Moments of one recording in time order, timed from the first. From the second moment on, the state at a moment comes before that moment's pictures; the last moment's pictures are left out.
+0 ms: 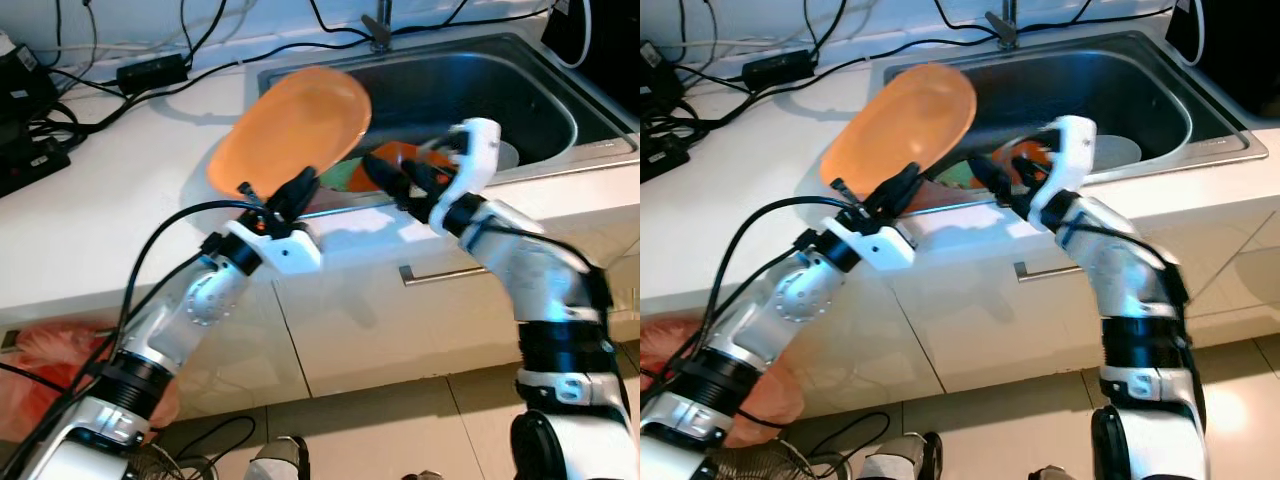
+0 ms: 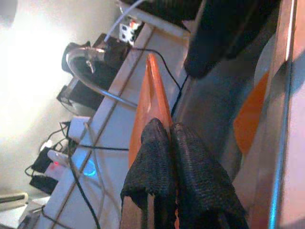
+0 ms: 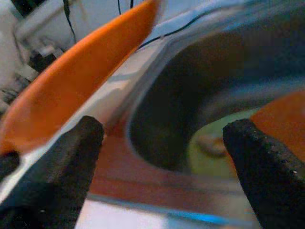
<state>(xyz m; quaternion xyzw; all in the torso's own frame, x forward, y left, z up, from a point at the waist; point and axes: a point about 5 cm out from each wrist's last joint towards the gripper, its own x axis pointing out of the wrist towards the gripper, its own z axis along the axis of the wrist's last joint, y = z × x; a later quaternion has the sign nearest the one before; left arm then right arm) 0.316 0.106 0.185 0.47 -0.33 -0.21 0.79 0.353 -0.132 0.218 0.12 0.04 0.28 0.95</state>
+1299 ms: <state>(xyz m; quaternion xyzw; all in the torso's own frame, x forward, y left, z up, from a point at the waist) 0.323 0.117 0.183 0.48 -0.32 -0.17 0.80 0.357 -0.147 0.239 0.26 0.01 0.31 0.91</state>
